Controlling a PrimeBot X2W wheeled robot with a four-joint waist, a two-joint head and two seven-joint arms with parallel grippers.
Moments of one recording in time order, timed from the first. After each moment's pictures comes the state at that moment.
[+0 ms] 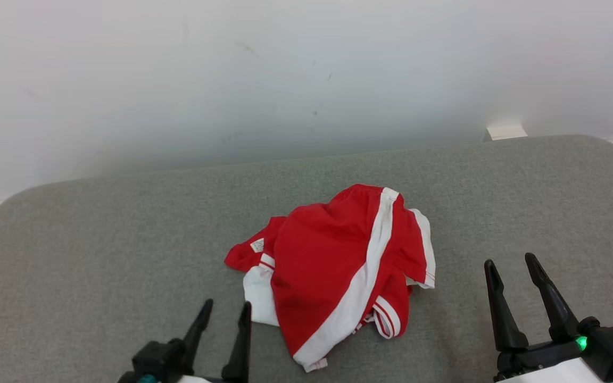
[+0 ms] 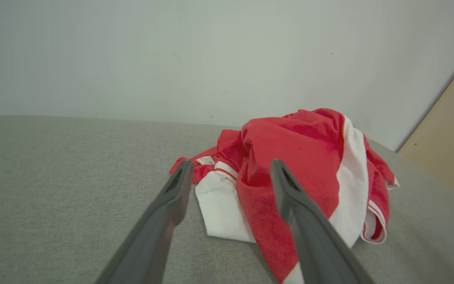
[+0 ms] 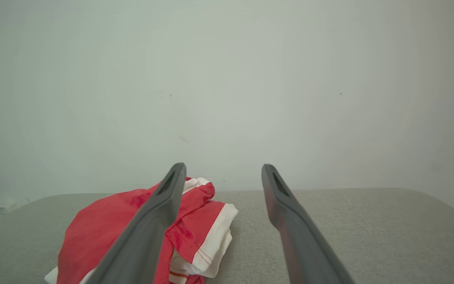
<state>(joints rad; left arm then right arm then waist) -0.08 0.14 -0.33 0.19 -0.36 0.04 -0.26 -0.08 -0.10 0.16 0.10 0.33 0.13 -0.26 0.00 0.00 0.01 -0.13</state>
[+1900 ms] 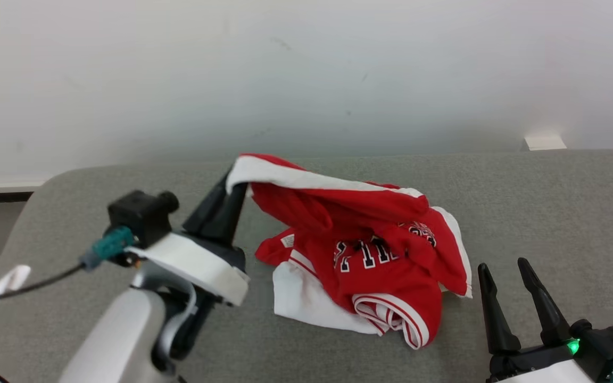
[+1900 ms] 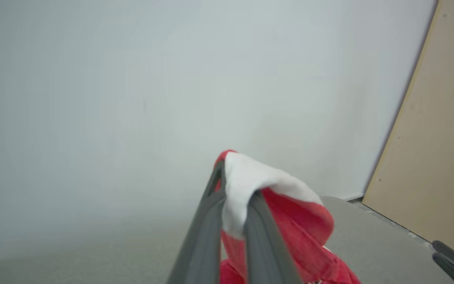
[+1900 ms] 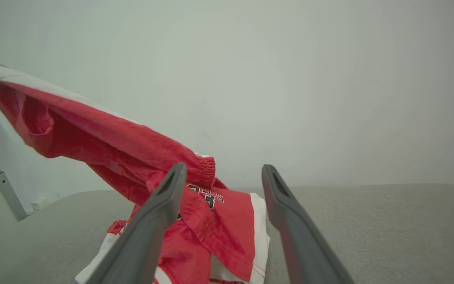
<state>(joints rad) -0.44 0.23 -0.39 0.04 -0.50 -0.01 -0.04 -0.08 -0.07 0.16 0.12 0.34 0.13 -0.26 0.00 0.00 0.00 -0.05</state>
